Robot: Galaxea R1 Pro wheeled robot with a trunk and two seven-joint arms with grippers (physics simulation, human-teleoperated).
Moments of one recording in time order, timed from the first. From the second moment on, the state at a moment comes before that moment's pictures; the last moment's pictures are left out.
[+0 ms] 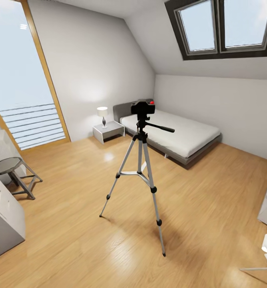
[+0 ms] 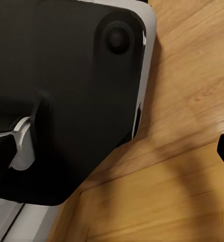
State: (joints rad) left arm -0.28 0.09 -0.20 0.00 0.60 -0.01 0.10; right arm -0.21 -0.14 0.01 0.03 0.09 0.05 0.29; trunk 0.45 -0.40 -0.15
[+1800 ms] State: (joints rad) left arm -0.28 0.05 -0.21 -0.01 0.60 0.02 0.10; right arm -0.21 -0.13 -0.03 0.03 -0.02 -0.02 0.18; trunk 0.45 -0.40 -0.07
